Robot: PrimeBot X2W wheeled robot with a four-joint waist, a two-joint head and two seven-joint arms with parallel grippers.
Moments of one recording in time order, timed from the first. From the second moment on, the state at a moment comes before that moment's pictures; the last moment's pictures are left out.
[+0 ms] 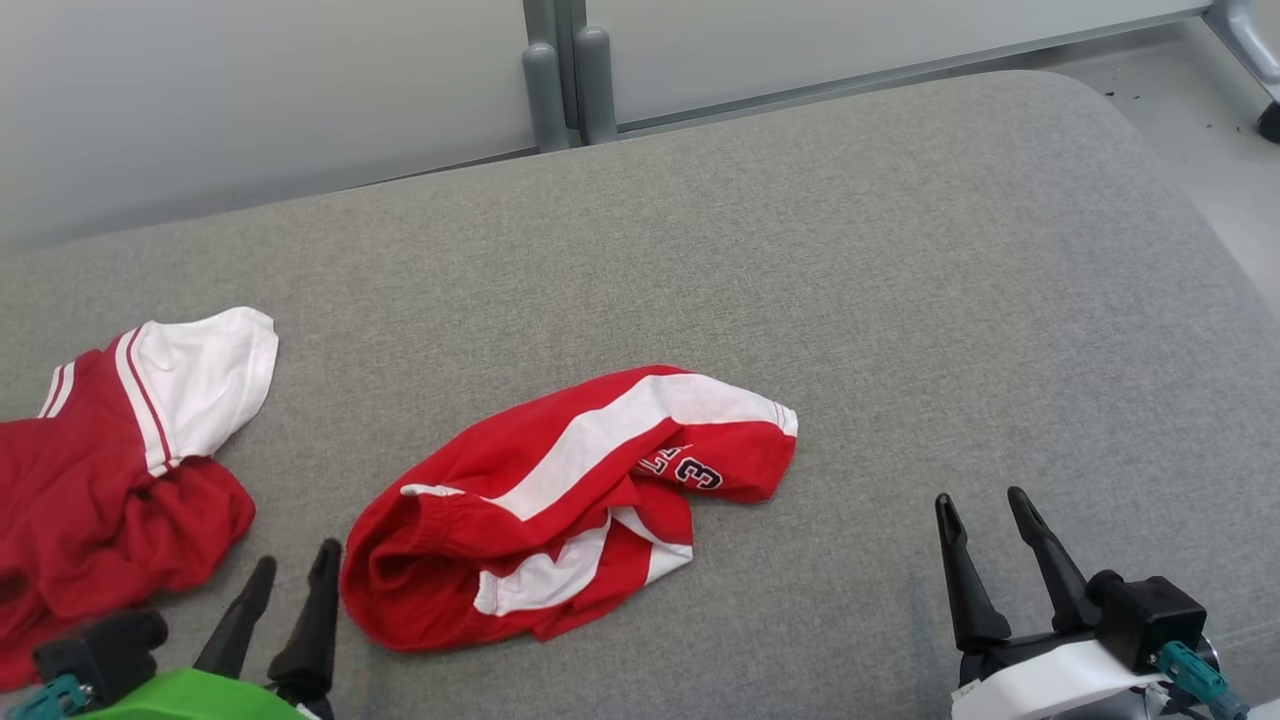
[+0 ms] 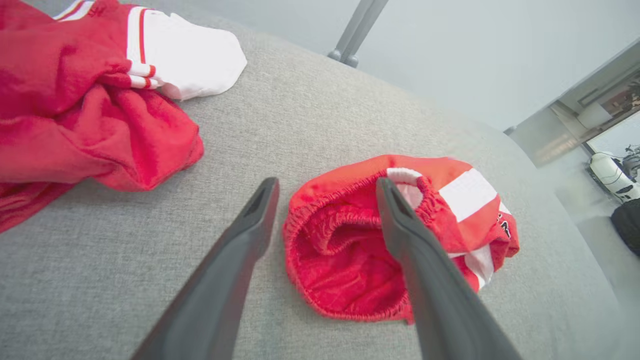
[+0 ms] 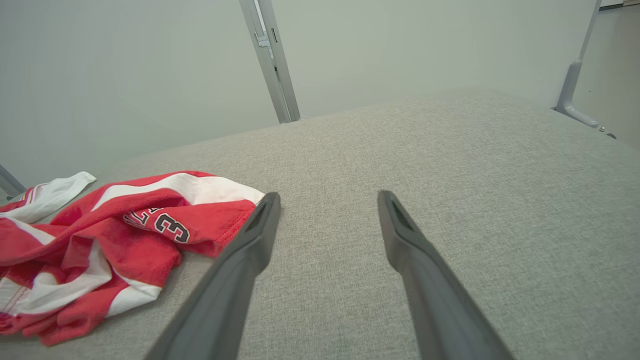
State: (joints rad) left arm 0.13 0.53 -0.35 -0.13 -1.04 0.17 -0.10; right arm 0.10 -0.05 0.07 0.08 0.23 0.13 -0.26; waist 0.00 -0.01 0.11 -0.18
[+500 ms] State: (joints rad) left arm -0.04 0.49 -0.51 -0.14 -0.98 0.22 0.10; right arm 0.08 -0.05 0.09 0.08 0.23 0.13 -0.26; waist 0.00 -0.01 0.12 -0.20
